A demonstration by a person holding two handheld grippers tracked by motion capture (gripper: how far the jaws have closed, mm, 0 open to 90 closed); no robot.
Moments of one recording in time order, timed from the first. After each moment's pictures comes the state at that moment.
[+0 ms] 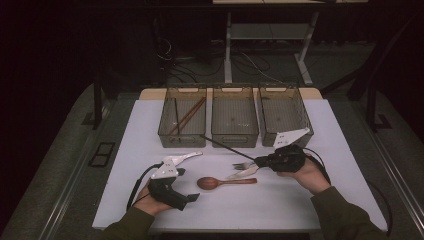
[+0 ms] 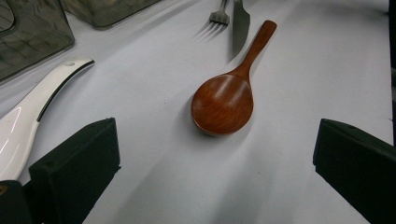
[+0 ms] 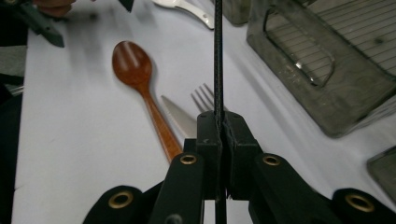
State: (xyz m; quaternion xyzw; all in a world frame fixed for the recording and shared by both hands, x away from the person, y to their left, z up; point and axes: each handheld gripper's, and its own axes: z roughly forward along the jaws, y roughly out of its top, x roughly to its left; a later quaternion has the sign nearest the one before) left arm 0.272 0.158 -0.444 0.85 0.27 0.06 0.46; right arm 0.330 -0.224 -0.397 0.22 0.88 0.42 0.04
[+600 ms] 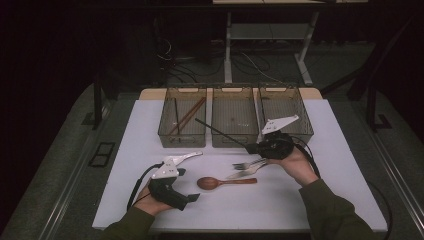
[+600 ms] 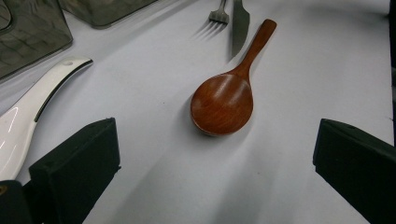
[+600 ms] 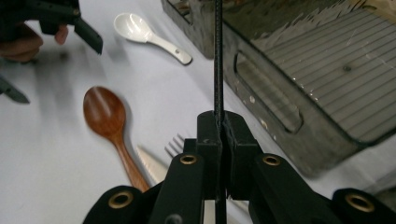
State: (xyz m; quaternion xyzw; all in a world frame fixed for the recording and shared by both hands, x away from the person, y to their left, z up) left arm 0.272 0.157 -0.444 0.85 0.27 0.06 0.46; right arm 0.355 -0.197 -0.381 0.27 0.86 0.42 0.06
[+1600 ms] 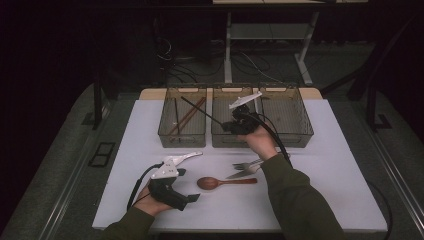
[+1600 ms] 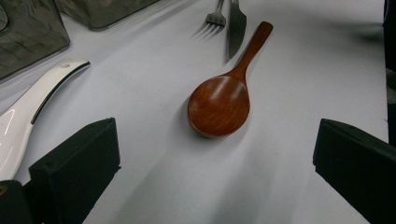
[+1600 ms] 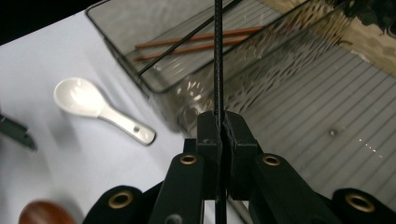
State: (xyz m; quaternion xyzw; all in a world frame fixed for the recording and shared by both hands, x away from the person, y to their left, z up) left arm 0.272 0.157 -0.444 0.84 0.27 0.06 0.47; right arm 0.419 -0.117 -0.364 0.33 0.85 0.39 0.09
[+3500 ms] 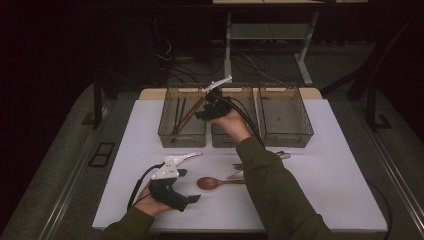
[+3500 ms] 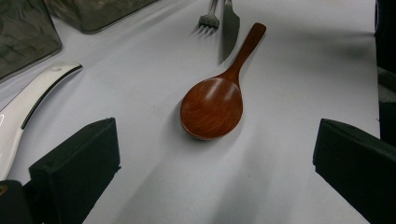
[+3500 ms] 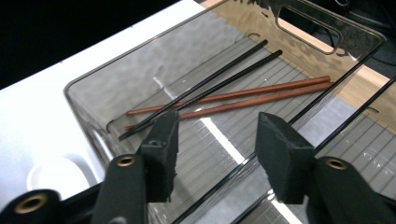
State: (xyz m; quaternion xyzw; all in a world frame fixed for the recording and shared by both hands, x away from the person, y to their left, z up) left arm 0.271 0.155 -0.444 0.84 0.26 0.05 0.47; right arm 0.472 -0.045 -0.353 0.33 0.85 0.40 0.09
